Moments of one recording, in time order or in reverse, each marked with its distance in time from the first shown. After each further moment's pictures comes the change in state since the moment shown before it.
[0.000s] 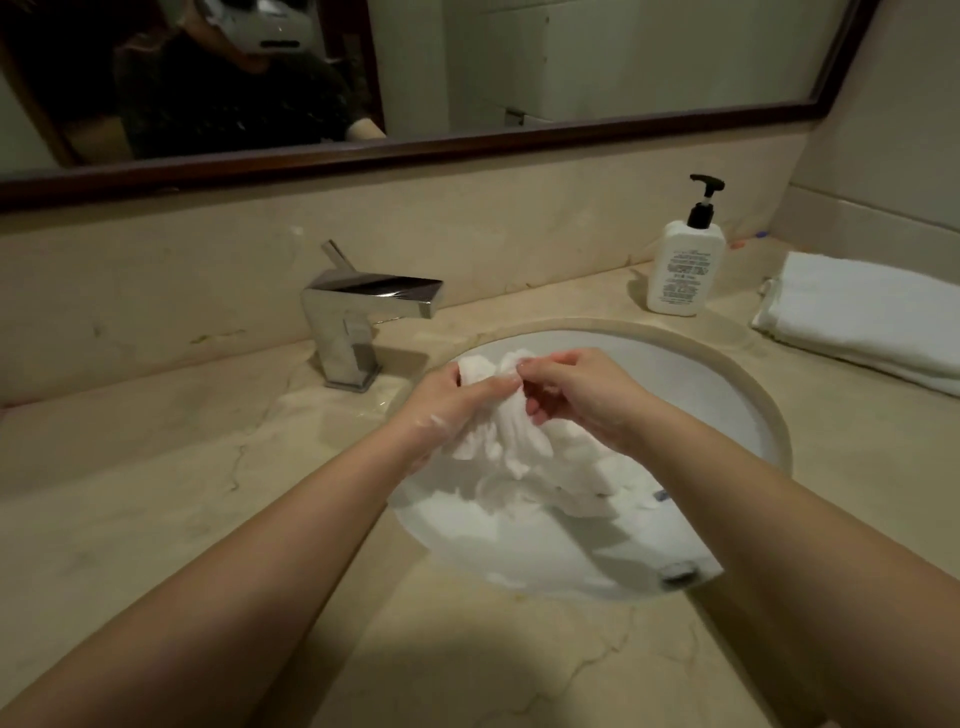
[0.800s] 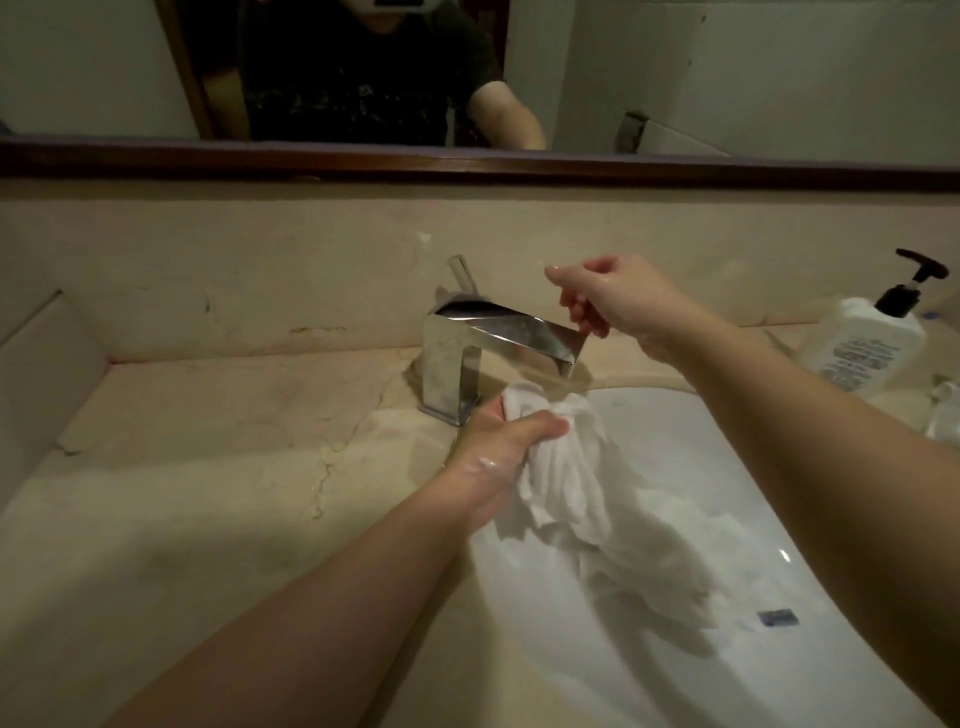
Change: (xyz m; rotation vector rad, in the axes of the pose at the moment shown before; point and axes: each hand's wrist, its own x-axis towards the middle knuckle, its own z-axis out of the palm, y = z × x) left_hand 0.018 -0.022 -0.042 -0.550 0.166 -0.168; right_hand 0.134 -0.100 0.064 -0.503 -0.060 -0.118
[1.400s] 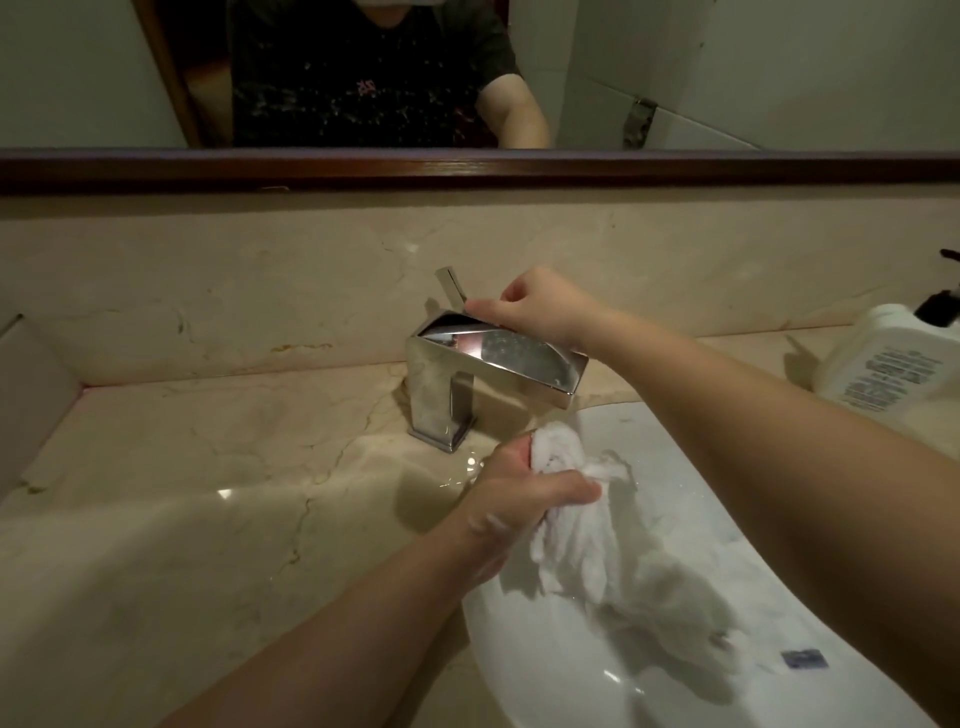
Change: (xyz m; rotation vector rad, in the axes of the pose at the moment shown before) left_hand 0.000 -0.004 0.008 0.110 -0.209 0.000; right_hand 0.060 -0.003 0.044 -0.403 -0.167 -0.107
